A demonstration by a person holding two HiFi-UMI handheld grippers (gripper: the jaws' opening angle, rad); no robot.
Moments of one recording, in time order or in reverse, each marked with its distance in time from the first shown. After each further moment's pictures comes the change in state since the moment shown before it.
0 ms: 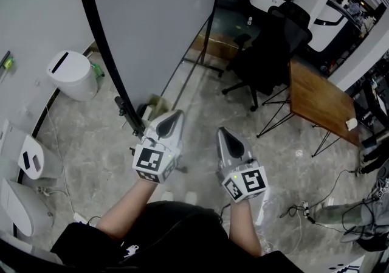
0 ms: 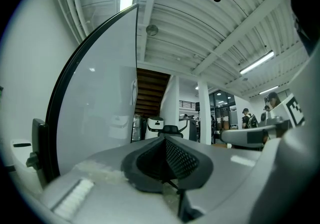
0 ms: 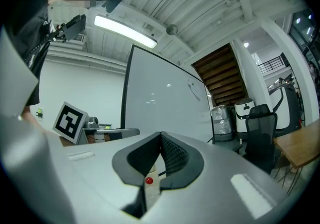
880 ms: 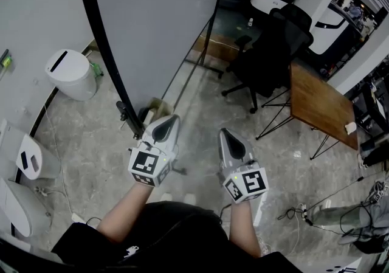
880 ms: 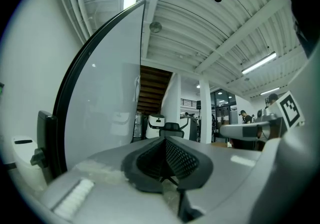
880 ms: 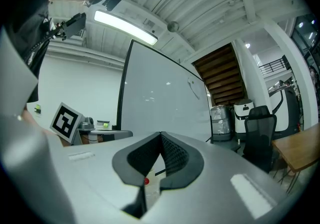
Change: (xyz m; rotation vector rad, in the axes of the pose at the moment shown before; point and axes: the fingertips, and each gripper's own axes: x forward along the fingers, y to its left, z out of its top) left arm -0.003 0.022 -0.015 -0.025 0.029 -0.006; right arm 0.017 -0.007 -0.004 -0.024 0.023 -0.017
